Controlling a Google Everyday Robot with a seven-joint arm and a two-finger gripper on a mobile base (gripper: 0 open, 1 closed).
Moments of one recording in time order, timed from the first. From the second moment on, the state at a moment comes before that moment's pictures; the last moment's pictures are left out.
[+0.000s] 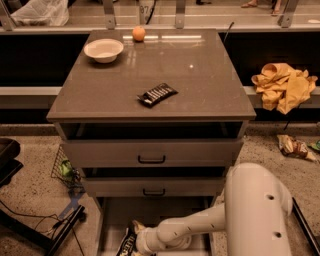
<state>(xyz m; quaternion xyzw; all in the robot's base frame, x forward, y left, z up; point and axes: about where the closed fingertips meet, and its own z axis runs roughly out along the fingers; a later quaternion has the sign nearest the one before) 0.403 0.126 0.244 -0.62 0.68 0.26 0.29</state>
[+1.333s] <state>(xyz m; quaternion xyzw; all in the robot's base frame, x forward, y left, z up) 0.449 0.150 0.174 -0.61 0.68 0.29 0.30</state>
